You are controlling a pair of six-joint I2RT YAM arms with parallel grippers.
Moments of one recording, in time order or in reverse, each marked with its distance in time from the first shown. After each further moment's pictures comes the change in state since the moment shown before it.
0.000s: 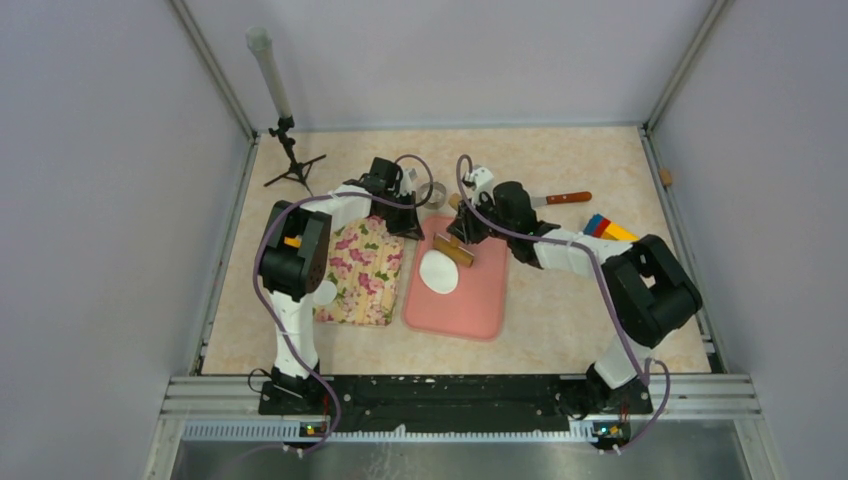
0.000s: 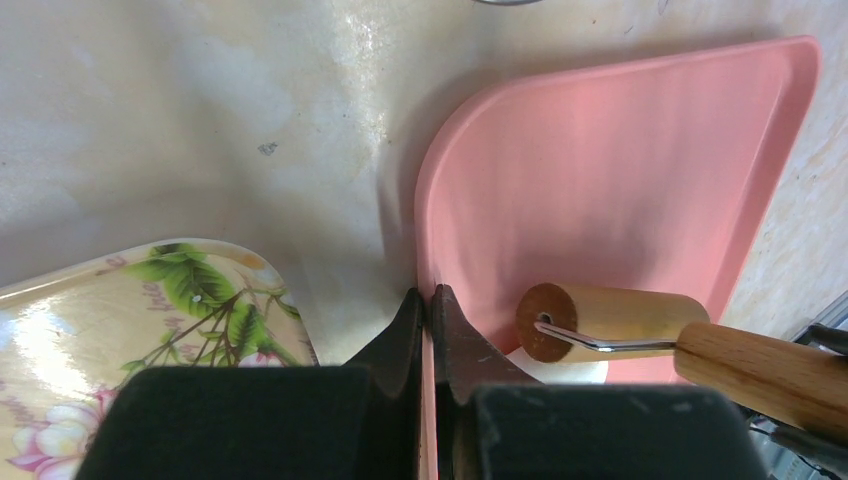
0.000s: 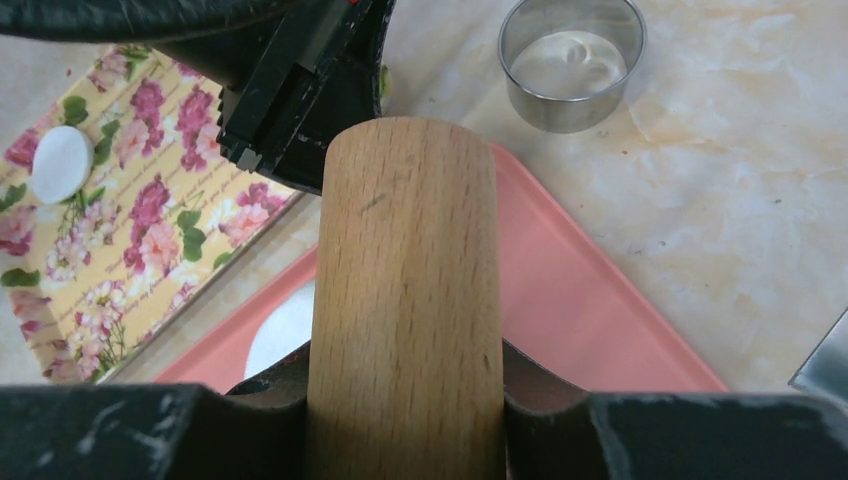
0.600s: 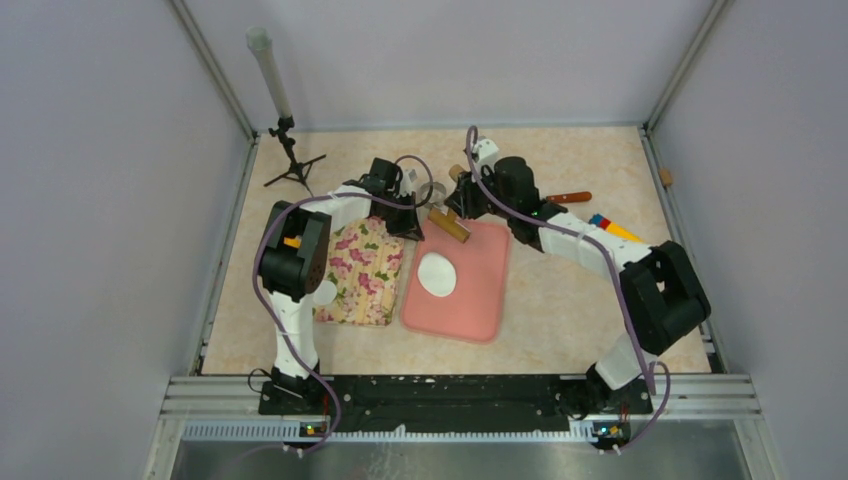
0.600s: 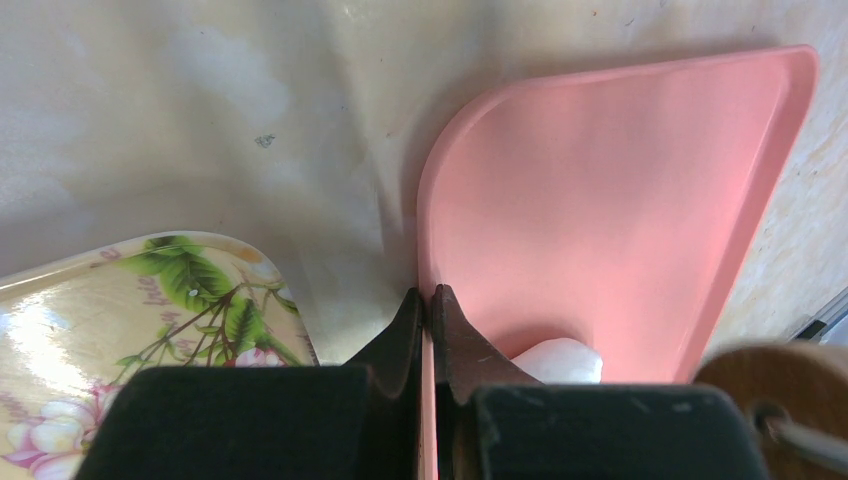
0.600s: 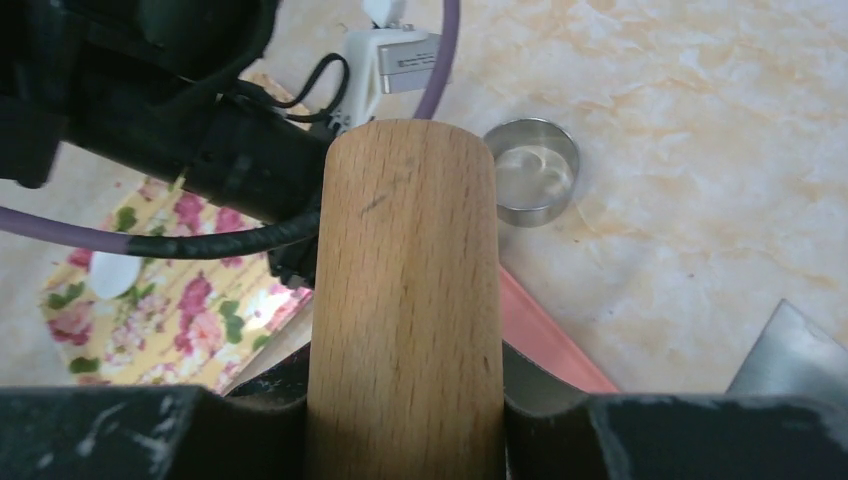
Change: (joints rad) left arm 0.000 -0.005 -0.008 -0.003 0.004 0.001; right arm 0.008 -0.043 0.167 -0.158 0.096 0.009
